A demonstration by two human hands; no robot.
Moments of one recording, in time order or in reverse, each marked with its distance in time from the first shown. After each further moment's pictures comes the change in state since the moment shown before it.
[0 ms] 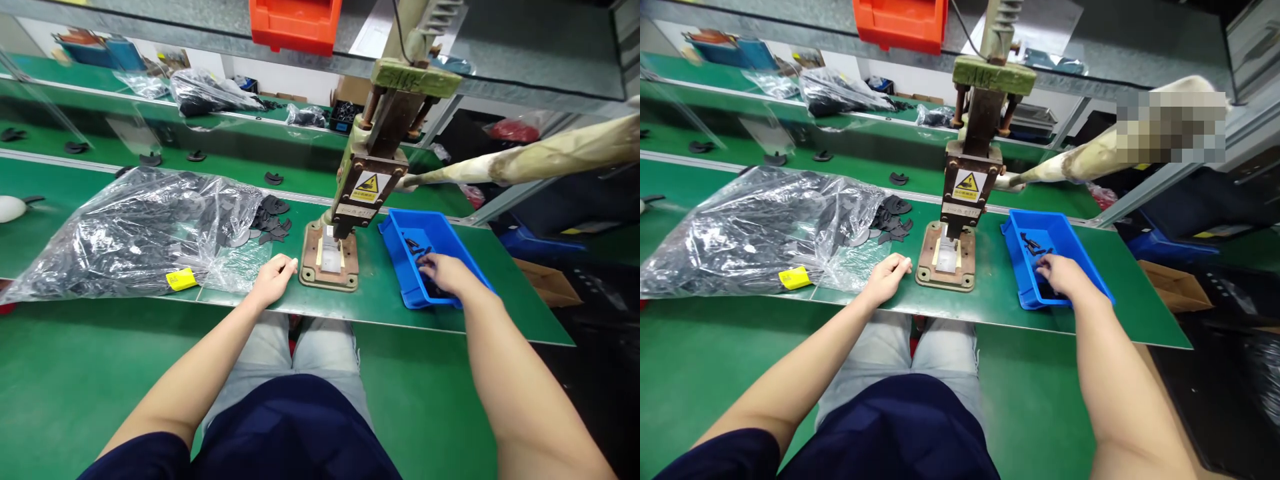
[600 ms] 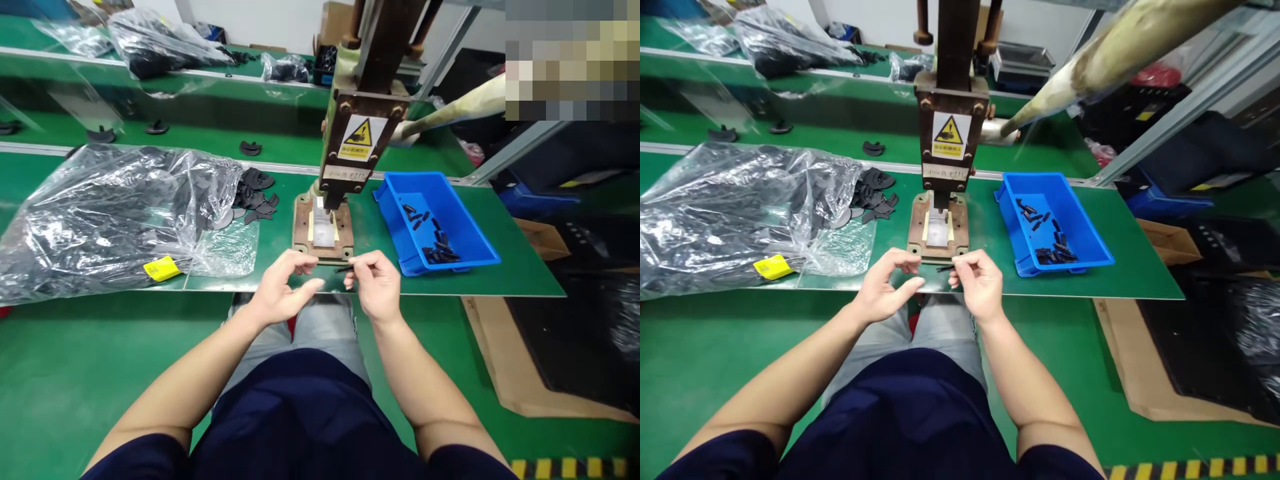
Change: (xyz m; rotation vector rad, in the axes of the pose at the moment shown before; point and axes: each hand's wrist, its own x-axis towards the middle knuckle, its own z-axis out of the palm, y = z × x) left_hand -0.048 0.070 0.011 -0.047 -0.132 0.356; right_hand -0.129 -0.224 0.063 1.585 0.314 -0.097
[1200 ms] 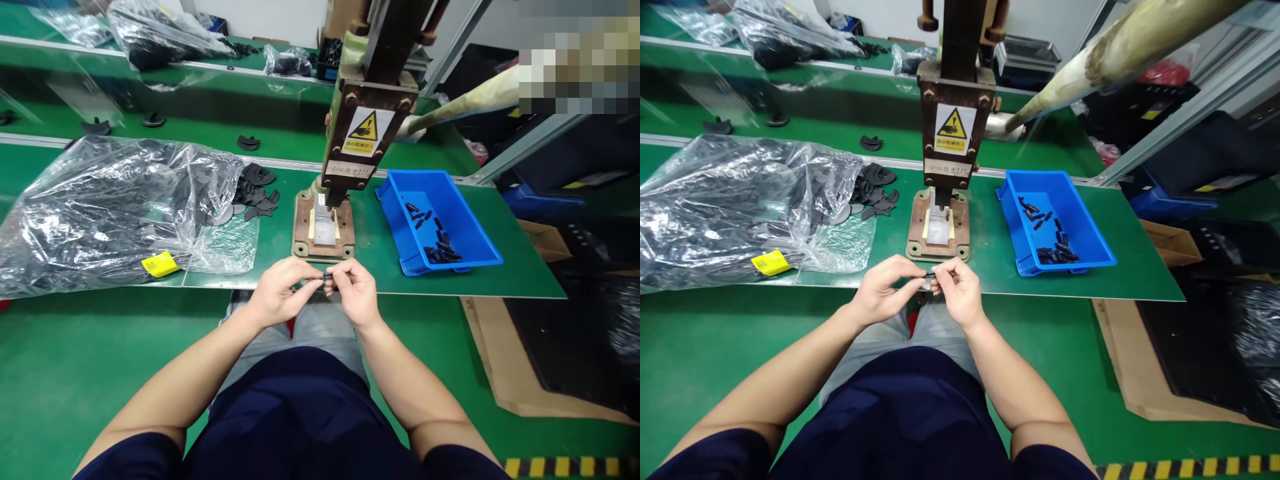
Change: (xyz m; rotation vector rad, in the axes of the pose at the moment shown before) left_hand -0.003 0.004 -0.002 0.074 -0.048 0.055; right_hand -0.016 0.018 0.019 -0.016 -0.183 0.095
